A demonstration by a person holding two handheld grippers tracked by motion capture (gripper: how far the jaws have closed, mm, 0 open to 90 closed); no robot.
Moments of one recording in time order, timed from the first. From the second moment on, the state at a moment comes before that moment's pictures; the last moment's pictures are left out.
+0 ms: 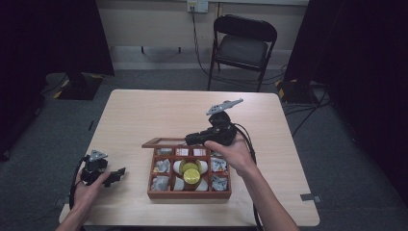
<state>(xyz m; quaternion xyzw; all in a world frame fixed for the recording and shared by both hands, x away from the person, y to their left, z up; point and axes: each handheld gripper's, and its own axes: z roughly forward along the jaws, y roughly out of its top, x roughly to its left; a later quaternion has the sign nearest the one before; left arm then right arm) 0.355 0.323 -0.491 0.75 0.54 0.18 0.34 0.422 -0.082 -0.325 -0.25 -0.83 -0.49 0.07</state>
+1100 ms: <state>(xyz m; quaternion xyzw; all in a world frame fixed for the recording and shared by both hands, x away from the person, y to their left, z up) 0.324 0.247 -0.447 0.80 0.36 0.10 0.46 0.423 -0.082 -0.325 -0.25 -0.83 -0.49 0.08</state>
